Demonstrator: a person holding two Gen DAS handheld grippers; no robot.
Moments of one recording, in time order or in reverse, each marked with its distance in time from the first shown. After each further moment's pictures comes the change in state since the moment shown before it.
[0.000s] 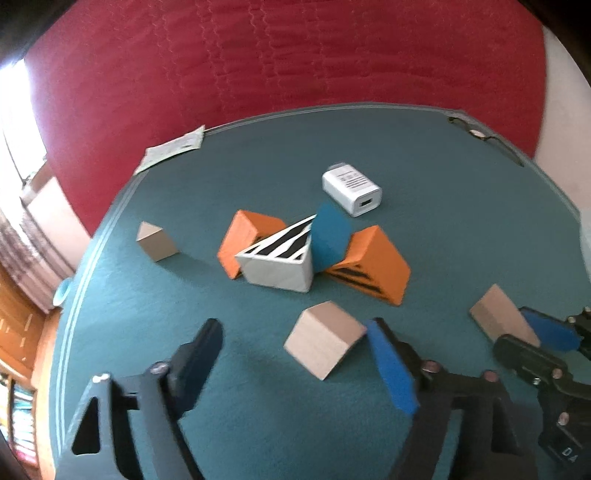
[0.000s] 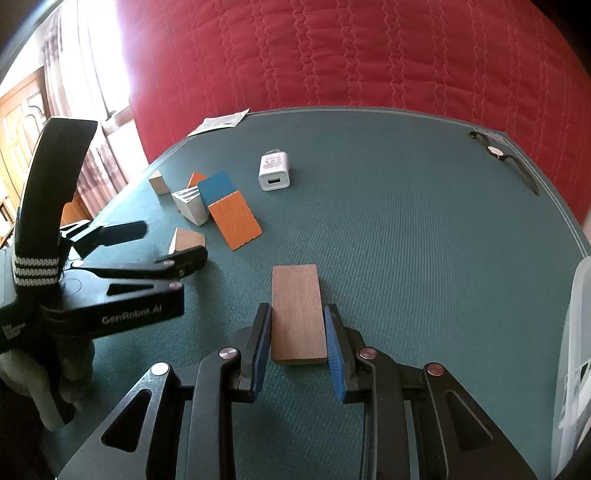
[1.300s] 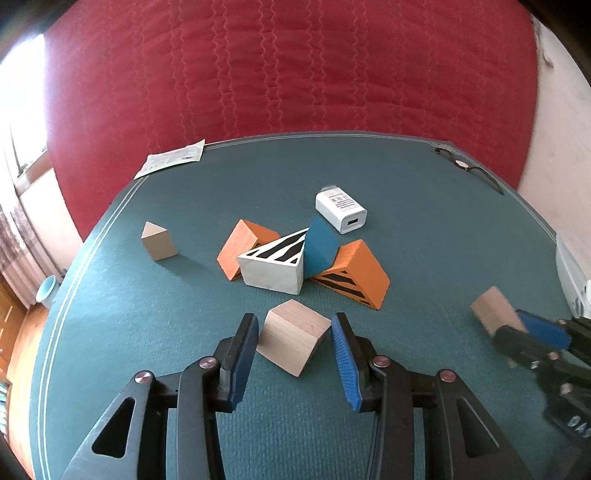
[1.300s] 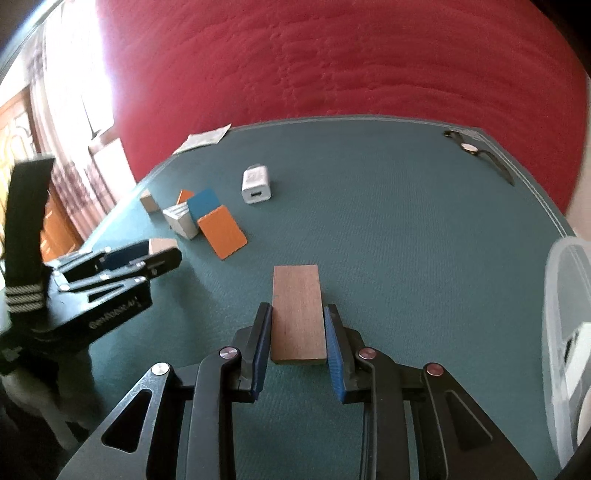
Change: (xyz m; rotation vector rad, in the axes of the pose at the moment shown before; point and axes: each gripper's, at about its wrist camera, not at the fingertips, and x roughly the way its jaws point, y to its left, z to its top) left arm -0.017 0.010 -0.014 -0.075 -0.100 -0.050; right arm -0.024 -0.010 -0.004 0.081 -0.052 -0.042
